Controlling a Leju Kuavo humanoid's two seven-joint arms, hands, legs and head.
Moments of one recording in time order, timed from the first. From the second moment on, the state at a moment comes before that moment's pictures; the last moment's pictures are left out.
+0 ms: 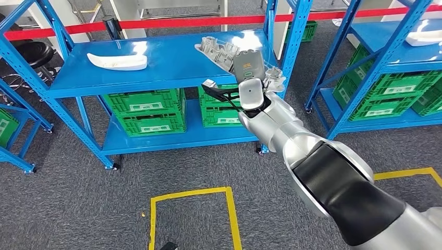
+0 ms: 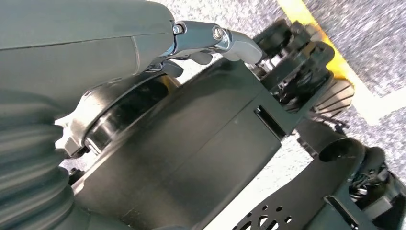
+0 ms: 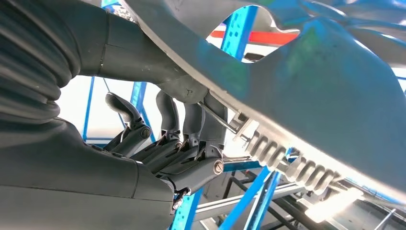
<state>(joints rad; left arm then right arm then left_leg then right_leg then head) -0.21 -0.29 0.65 -0.21 -1.05 -0.37 0.04 -1.12 0.07 0.84 -0.22 1.56 -0.28 0.20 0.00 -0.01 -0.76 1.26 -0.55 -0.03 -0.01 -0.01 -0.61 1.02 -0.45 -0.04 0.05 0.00</state>
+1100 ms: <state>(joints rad) -0.21 -0.29 0.65 -0.21 -1.04 -0.37 0.05 -1.15 0.07 0.84 -0.22 1.56 -0.30 0.20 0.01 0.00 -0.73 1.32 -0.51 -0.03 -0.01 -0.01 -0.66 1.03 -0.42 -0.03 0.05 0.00</state>
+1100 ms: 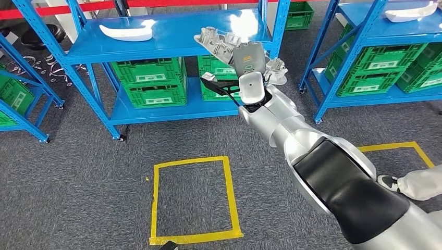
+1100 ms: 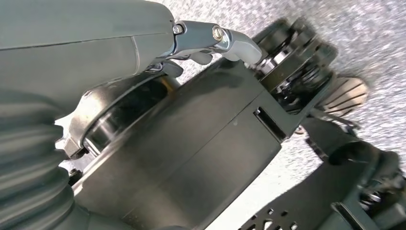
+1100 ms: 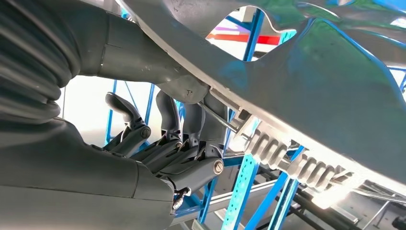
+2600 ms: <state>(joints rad) -0.22 -0.28 0.65 -0.21 -1.03 -0.37 0.02 -1.14 0.07 0.83 -0.22 1.55 -0.34 0.16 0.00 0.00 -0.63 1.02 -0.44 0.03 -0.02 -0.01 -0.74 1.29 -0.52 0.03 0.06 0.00</state>
